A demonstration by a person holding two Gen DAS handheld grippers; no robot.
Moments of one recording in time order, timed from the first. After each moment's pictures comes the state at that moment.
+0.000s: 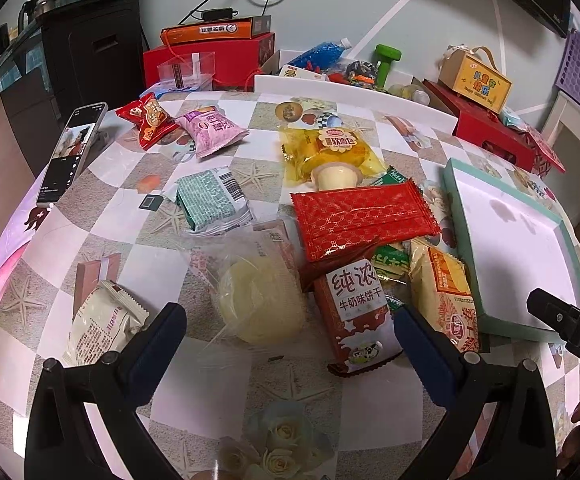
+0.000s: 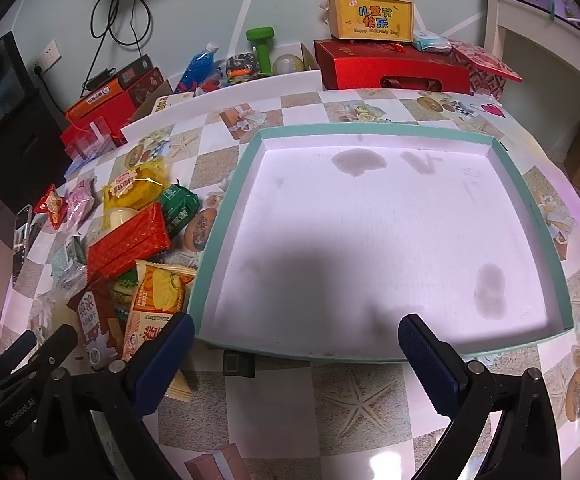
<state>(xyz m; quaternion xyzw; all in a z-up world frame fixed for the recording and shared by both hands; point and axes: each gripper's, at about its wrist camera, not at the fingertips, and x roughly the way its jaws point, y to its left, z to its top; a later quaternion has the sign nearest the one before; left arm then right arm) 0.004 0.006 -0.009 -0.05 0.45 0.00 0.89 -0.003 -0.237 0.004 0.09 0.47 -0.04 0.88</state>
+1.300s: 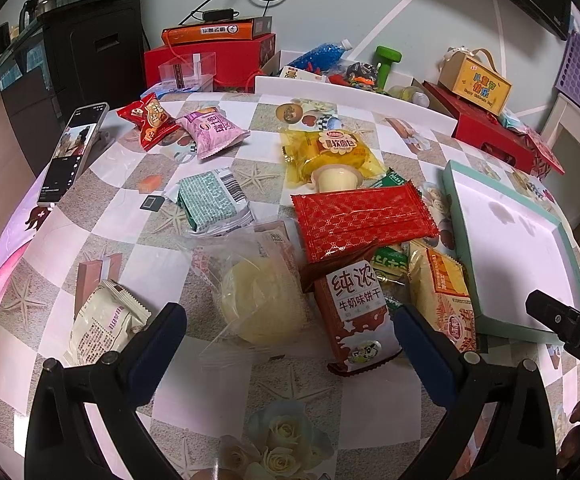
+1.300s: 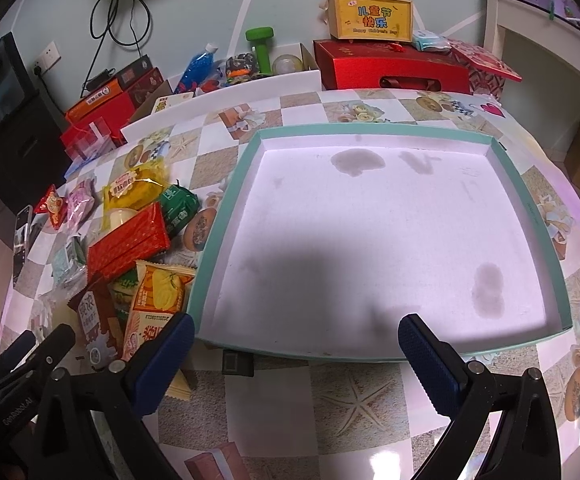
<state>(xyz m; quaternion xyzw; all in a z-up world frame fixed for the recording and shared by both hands) 0.004 0.009 -0.008 -0.05 0.45 0.00 0.89 -0.004 -0.237 0.006 0.09 0.47 -0.04 0.88</state>
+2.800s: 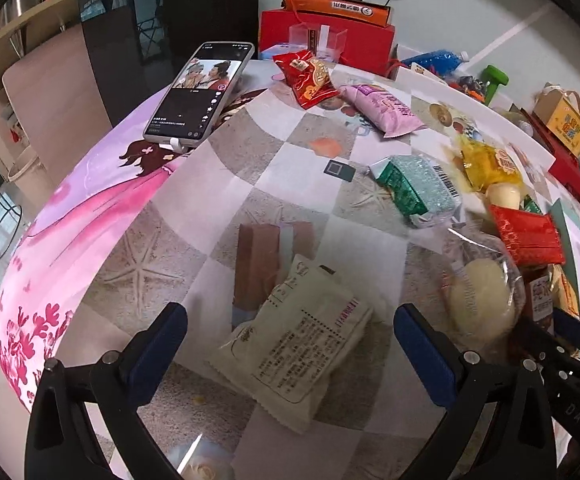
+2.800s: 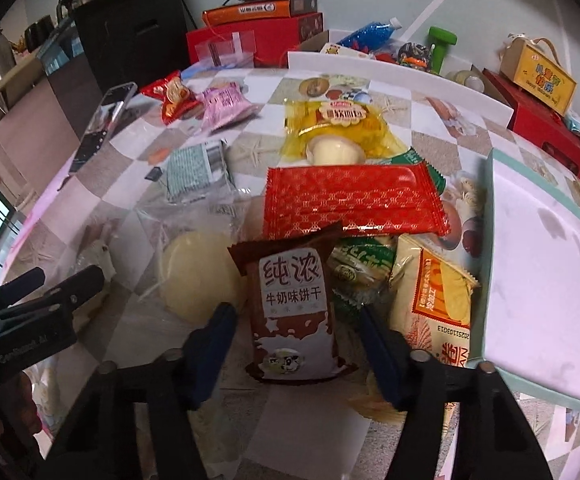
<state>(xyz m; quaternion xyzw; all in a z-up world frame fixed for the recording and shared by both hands) -0.010 0.143 -0.040 -0.10 0.47 0.12 0.87 0.021 -0.057 -0.025 -0.05 0.49 0.12 0.86</state>
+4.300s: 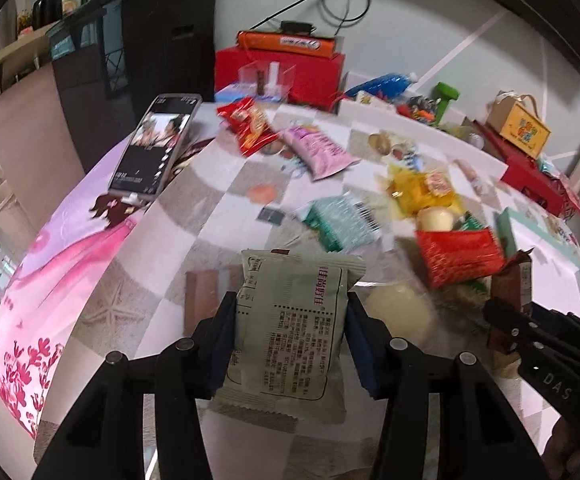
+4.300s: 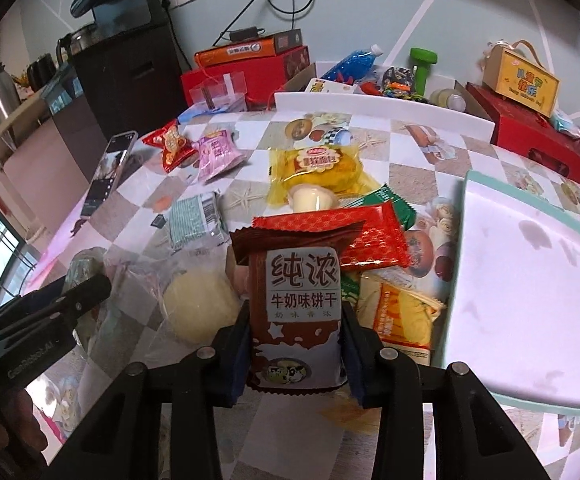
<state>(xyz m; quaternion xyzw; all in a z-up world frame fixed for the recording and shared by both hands) -0.011 0.109 0.004 -0.09 0.42 0.05 0.90 0.017 -0.085 0.006 0.00 0.44 0.12 0.89</state>
